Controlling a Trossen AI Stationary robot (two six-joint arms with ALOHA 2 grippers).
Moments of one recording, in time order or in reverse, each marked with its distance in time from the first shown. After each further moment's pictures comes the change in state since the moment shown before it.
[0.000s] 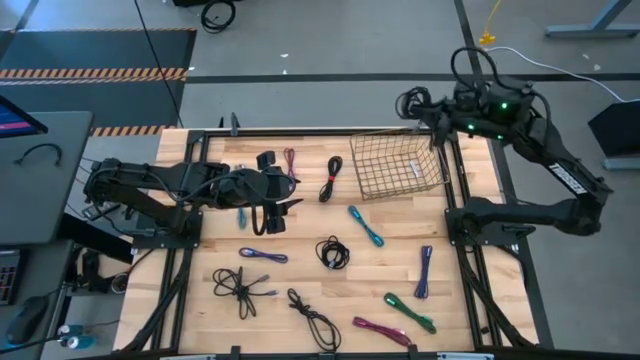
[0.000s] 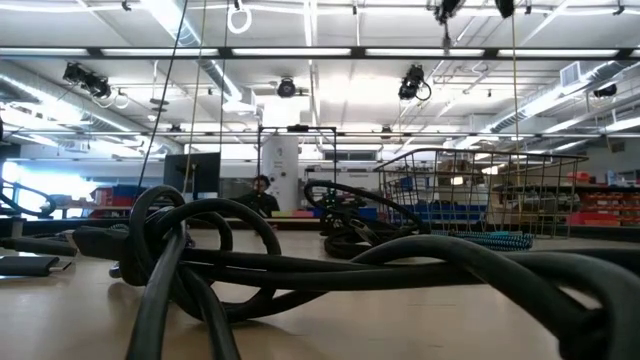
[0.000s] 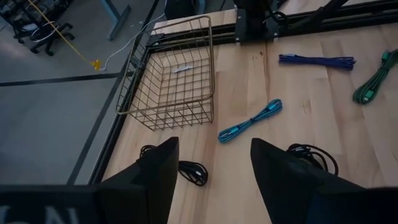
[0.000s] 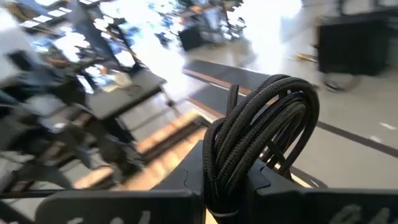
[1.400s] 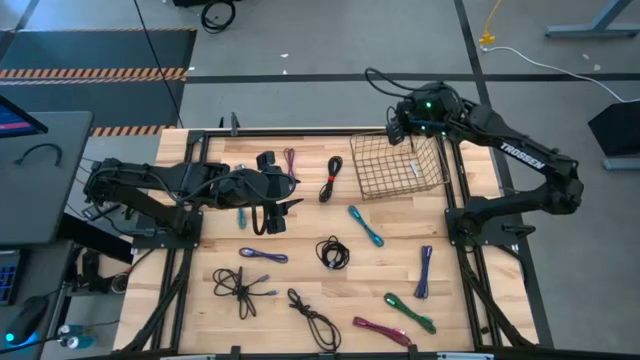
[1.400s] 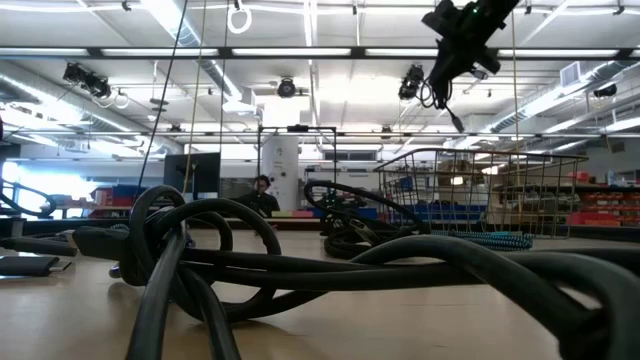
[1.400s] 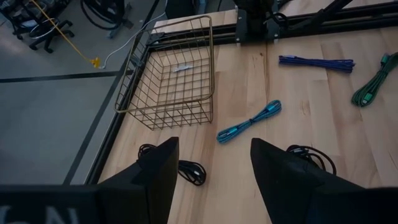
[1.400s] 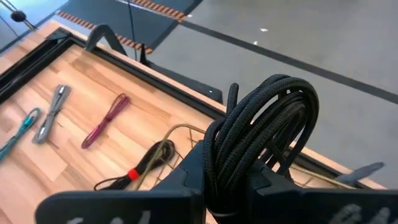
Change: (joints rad) left arm 0.000 0.000 0.000 -0.001 0.000 -0.018; right arm 0.013 0.295 -0.037 -0.153 0.314 0.017
